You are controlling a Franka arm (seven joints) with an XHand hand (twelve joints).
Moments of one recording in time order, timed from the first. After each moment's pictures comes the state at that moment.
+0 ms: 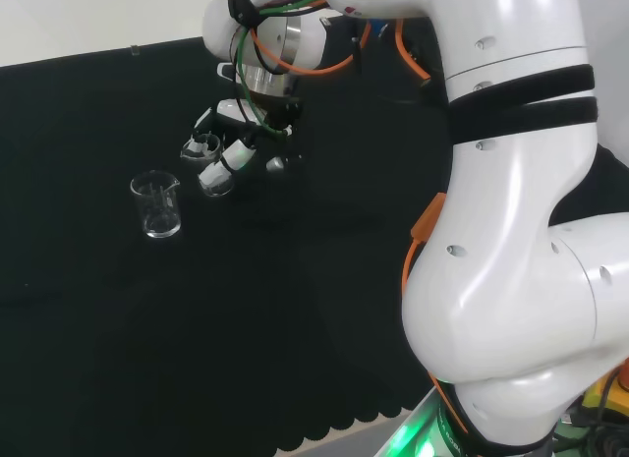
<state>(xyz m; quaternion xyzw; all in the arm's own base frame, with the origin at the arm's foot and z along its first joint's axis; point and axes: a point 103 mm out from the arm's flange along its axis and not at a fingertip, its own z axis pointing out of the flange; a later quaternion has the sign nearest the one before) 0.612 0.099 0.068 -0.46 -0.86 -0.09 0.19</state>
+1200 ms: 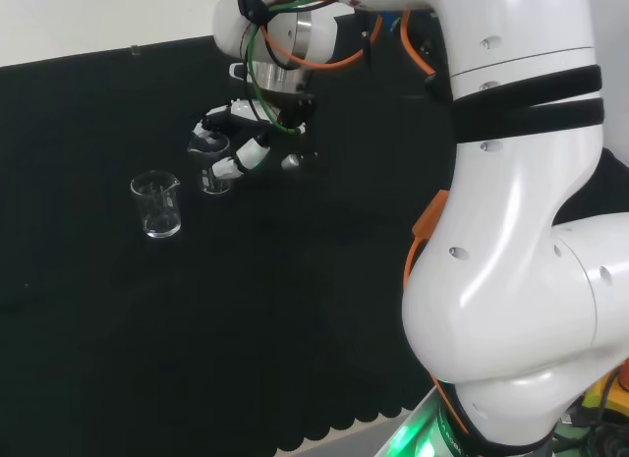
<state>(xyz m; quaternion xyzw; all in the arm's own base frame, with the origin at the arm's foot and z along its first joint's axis) 0.593 0.073 0.078 -0.47 -0.86 -0.06 0.20</state>
